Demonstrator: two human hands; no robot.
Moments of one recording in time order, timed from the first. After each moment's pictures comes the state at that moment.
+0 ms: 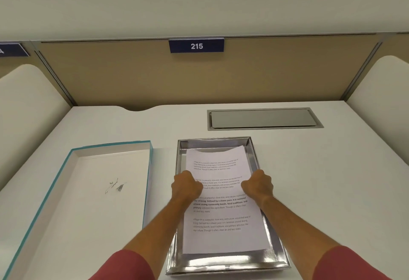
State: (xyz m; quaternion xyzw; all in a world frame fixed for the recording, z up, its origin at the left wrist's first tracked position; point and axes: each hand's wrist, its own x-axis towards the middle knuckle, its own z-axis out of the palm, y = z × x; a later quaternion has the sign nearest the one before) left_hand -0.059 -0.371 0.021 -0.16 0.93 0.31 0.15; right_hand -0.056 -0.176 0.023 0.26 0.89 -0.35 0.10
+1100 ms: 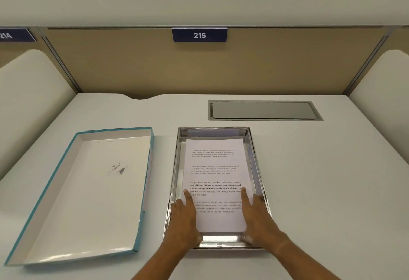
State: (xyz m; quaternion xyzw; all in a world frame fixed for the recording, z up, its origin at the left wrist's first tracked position) left_hand 0.070 -0.364 -0.011 -0.05 0.96 0.17 0.21; right_hand 0.062 -0.162 0.003 -0.06 0.96 -0.13 0.23
